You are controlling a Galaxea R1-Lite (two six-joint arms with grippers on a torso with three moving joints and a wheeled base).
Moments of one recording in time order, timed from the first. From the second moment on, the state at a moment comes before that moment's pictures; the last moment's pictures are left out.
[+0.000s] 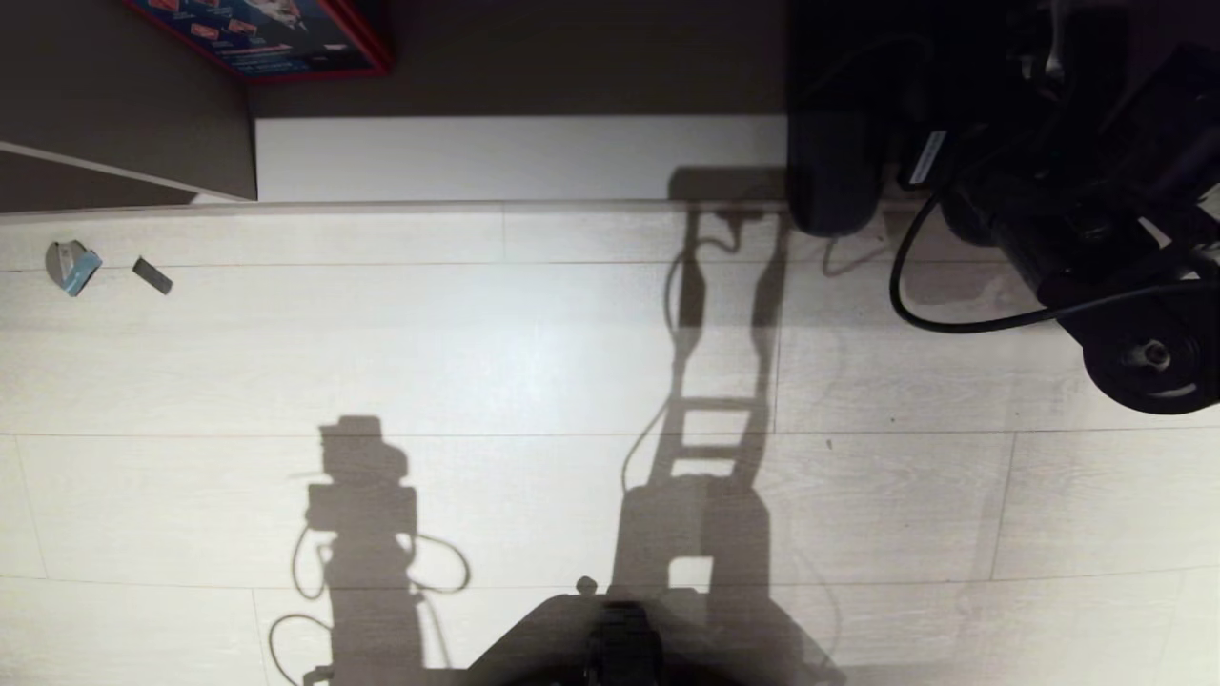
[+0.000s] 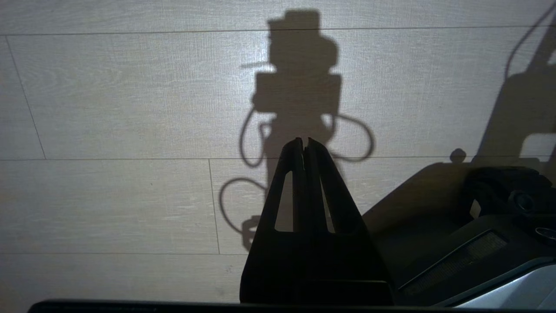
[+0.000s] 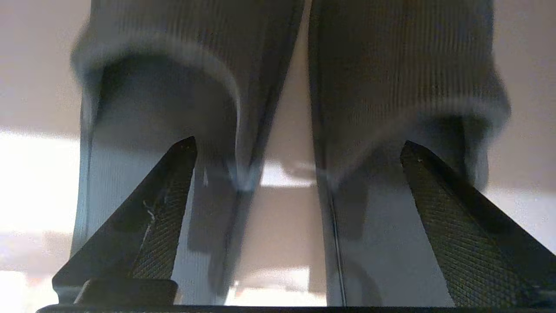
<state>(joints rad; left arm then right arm) 0.00 0.00 0.00 0.00 0.00 -0.01 0.26 1.75 -1.22 -1.03 -0.27 -0.25</state>
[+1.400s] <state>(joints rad) 0.00 0.00 0.00 0.00 0.00 -0.01 0.25 2.10 -1.77 -1.09 -0.29 -0.20</state>
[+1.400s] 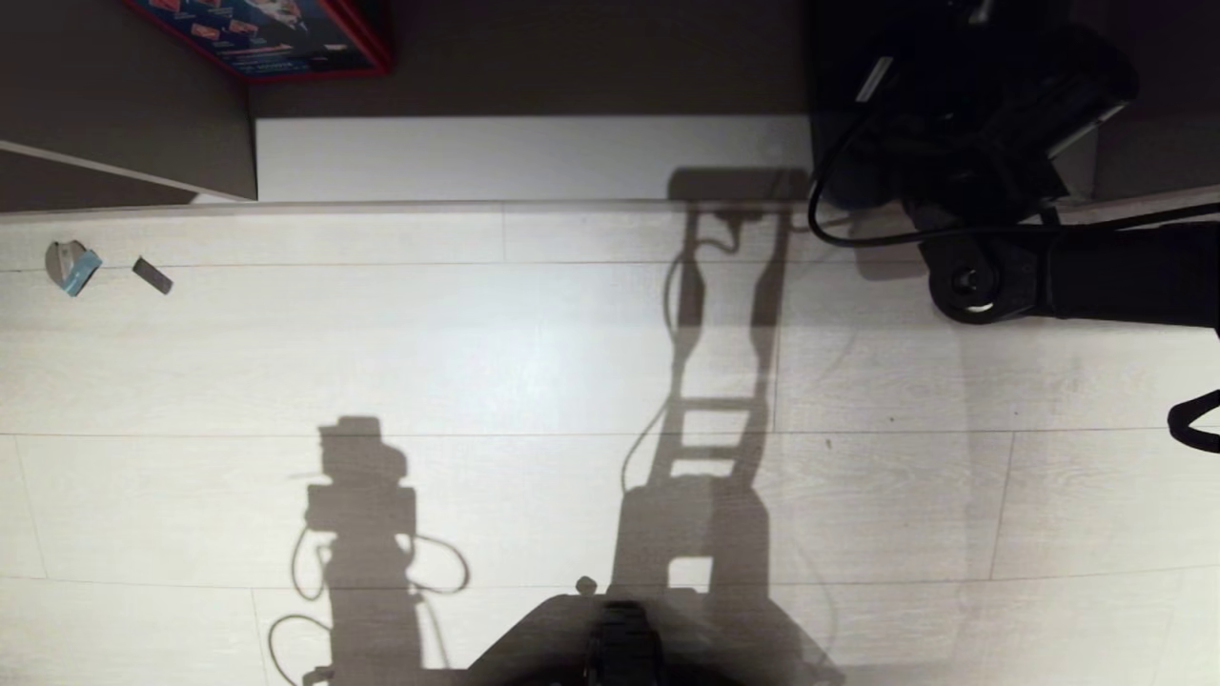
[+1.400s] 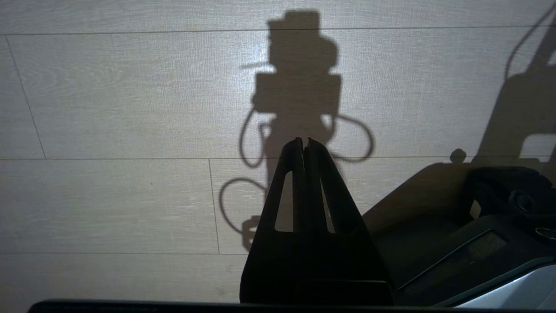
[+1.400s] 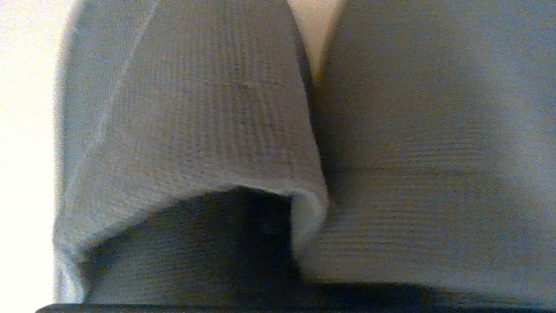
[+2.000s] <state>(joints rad) 0.00 0.00 0.00 0.00 0.00 -0.01 0.27 1.79 -1.39 -0.99 -0.27 -0.09</state>
